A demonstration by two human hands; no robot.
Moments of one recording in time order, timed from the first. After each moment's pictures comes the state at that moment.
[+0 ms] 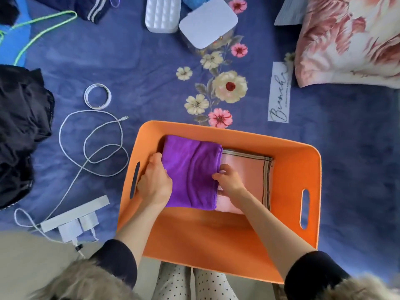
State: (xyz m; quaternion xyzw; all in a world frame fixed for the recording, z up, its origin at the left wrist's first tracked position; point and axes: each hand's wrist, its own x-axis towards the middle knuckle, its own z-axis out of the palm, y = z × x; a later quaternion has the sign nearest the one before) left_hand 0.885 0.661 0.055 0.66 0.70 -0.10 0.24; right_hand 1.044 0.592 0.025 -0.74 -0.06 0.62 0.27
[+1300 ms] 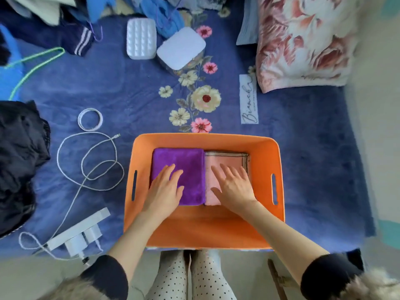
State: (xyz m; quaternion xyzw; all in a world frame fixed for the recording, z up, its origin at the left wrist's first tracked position) left_hand 0.885 0.632 0.102 0.86 0.42 -0.13 0.27; right_hand 1.063 0.538 0.090 -0.77 -0.58 0.26 -0.08
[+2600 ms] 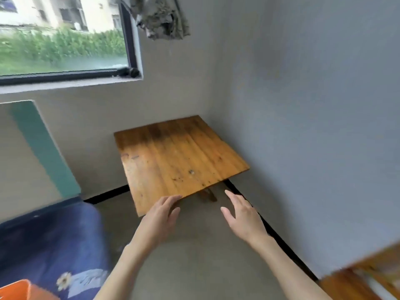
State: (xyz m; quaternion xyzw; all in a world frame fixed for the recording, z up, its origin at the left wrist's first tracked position) left_hand 0.767 0.247 0.356 0.78 -0.54 -0.12 0.30; right_hand 0.564 0.121 0.360 -0.87 0.44 -0.12 0.20
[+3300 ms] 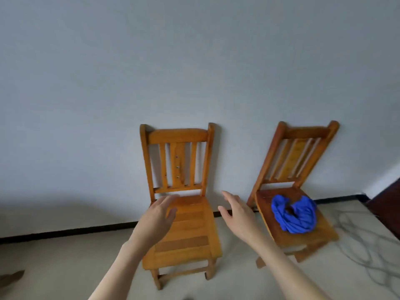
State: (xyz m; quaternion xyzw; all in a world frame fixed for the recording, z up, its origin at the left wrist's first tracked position) left_hand 0.199 0.158 0.360 0.34 -0.89 -0.27 0.16; right_hand 0.007 0.296 0.361 -0.48 0.84 -0.23 0.12
